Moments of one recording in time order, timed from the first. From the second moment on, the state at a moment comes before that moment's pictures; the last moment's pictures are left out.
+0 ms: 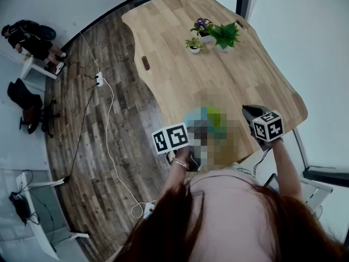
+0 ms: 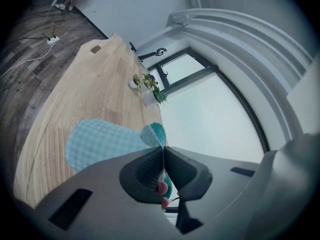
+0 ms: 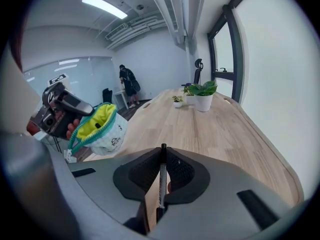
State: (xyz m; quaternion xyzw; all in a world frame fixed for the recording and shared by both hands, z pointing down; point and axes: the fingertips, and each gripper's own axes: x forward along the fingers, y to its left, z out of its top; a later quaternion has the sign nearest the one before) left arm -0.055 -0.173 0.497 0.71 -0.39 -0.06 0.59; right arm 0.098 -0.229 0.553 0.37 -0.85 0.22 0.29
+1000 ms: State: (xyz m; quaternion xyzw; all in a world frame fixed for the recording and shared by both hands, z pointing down) left arm -0.052 -0.172 0.497 0.71 -0.37 -0.07 0.60; right arm 0.064 -0.247 0.427 0.38 -0.87 0.30 -0.04
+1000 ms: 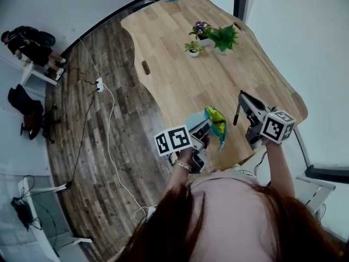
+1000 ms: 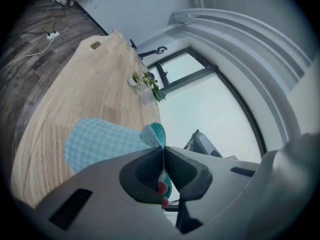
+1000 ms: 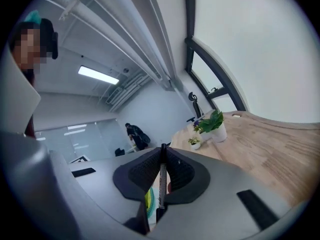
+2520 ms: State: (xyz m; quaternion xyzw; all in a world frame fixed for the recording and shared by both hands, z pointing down) left arm -0.053 -0.168 0.478 0.70 -0.36 -0.10 0.60; right arm 0.005 -0.233 0.424 0.31 -0.90 0.28 -0.12
